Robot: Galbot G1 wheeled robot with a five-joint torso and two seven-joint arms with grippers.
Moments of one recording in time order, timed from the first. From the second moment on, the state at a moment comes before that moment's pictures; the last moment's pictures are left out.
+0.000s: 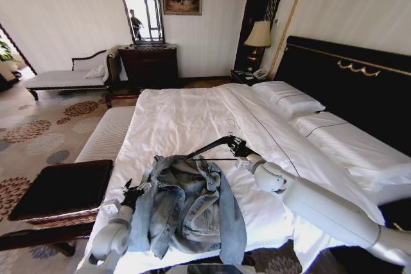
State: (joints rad) left arm 1.53 -1.20 -0.47 -1.99 -0.64 0.19 -0.22; right arm -0.57 0.64 -0.37 1.87 -0.18 -0.49 0.05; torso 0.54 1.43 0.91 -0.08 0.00
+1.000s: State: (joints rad) left arm 1.35 -1.23 -0.42 -1.80 -0.67 0.23 -0.22; right arm -0.38 0.71 -0.57 1.84 -0.07 -0.53 0.08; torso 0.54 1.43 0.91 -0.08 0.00
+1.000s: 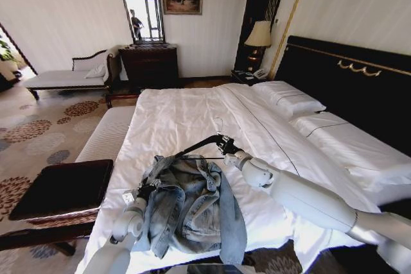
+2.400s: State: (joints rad) left arm 1.43 -1.20 -0.39 -2.01 -0.57 0.21 -0.21; right arm -0.14 0.91 -0.97 1.62 -0.11 -0.67 0.03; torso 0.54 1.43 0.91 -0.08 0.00
